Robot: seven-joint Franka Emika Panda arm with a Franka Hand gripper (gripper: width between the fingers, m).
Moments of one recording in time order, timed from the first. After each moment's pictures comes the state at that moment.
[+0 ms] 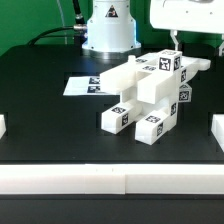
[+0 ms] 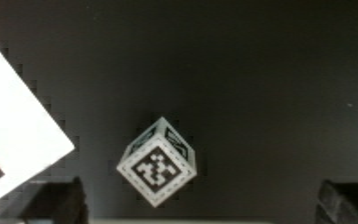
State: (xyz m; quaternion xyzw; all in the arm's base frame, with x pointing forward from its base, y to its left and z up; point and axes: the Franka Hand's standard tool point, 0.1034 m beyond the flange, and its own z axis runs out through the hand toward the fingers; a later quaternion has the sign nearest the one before) arm 0.405 0.152 0.081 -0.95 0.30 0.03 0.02
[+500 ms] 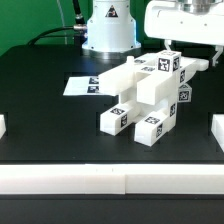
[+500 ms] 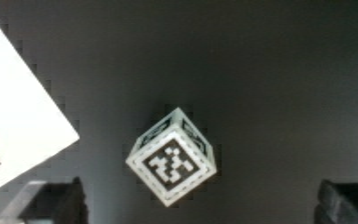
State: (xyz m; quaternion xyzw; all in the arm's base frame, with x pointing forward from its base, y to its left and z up) arm 0.412 0.136 0.073 -0.96 0.28 0.03 0.01
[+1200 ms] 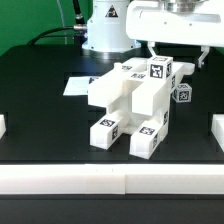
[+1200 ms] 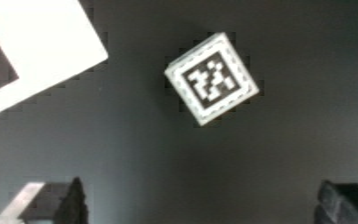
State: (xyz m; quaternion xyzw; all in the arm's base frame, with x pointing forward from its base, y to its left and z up) arm 0.438 0.099 0.077 -0.97 0.23 0.02 0.01
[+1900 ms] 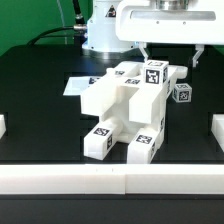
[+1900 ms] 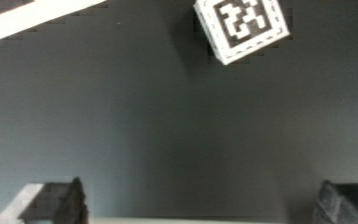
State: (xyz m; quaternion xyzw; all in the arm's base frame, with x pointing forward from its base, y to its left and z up) arm 0.455 0.092 0.086 -0.99 0.17 0.01 0.02
